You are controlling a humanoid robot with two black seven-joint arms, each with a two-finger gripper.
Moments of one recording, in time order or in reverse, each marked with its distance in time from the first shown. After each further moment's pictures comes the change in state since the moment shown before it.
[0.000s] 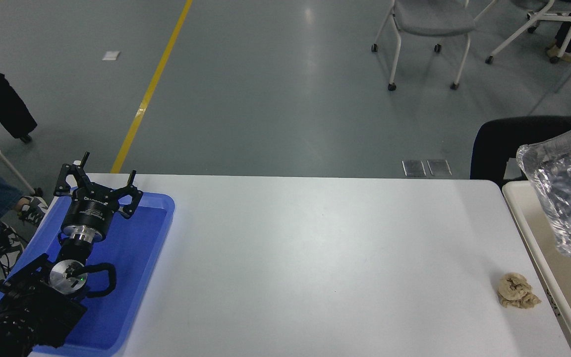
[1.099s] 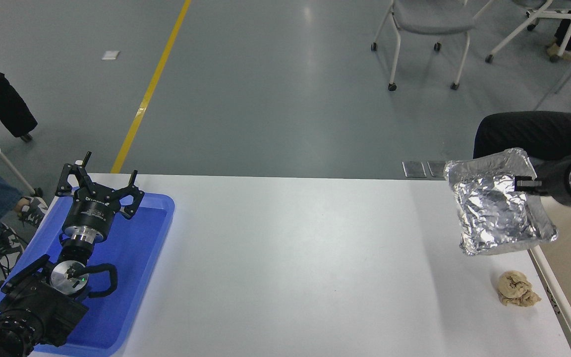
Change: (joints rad) left arm -0.001 -0.002 0.000 0.000 0.000 0.000 0.000; right arm 0.016 0.157 0.154 0.208 0.361 -0.005 -0.032
